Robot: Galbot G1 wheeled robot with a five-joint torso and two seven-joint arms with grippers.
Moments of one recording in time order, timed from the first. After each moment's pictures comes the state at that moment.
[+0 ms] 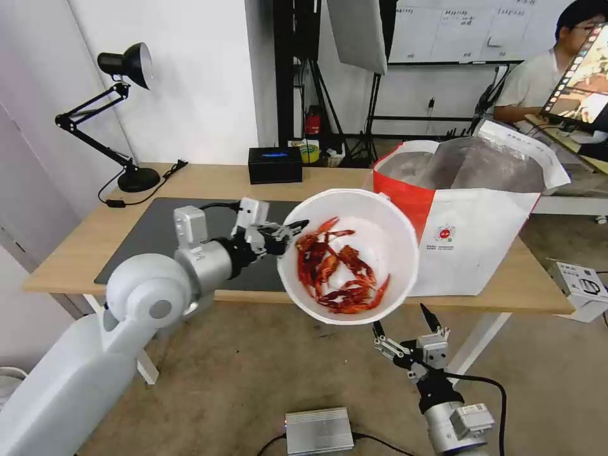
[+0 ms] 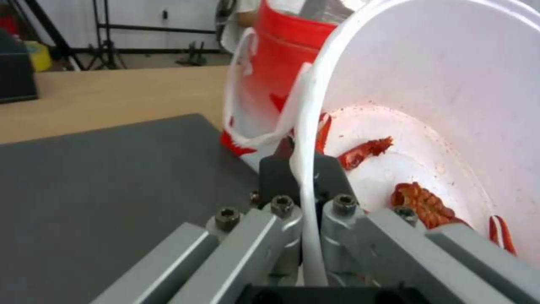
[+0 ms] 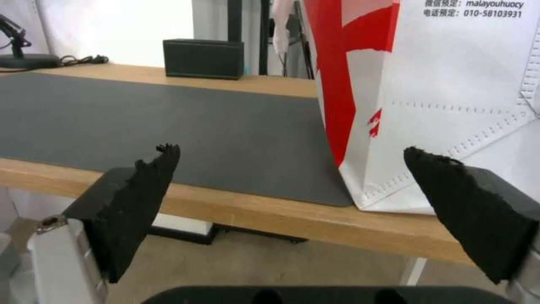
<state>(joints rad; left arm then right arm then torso) 0.71 -0.90 -0.11 -2.20 -1.19 0.66 -0.15 -1.75 1.19 0.35 2.21 0.13 0.10 0.22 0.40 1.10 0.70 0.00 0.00</state>
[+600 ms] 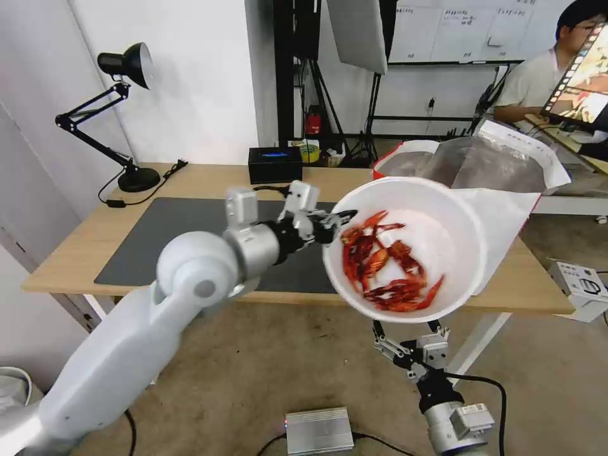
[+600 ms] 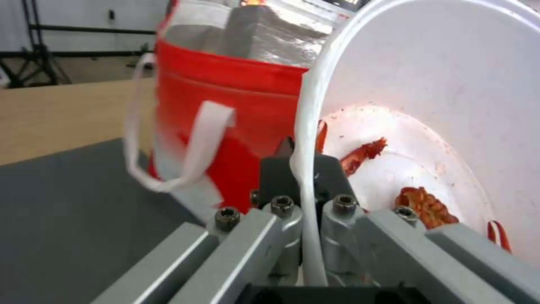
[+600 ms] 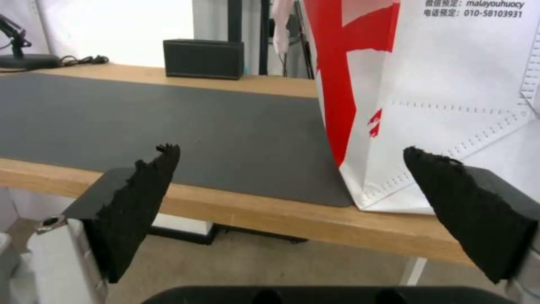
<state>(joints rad) 0.47 -1.06 0.11 -2.11 -1.26 0.67 -0.26 -1.75 1.19 0.35 2.21 0.13 0.10 0.22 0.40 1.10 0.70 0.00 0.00</state>
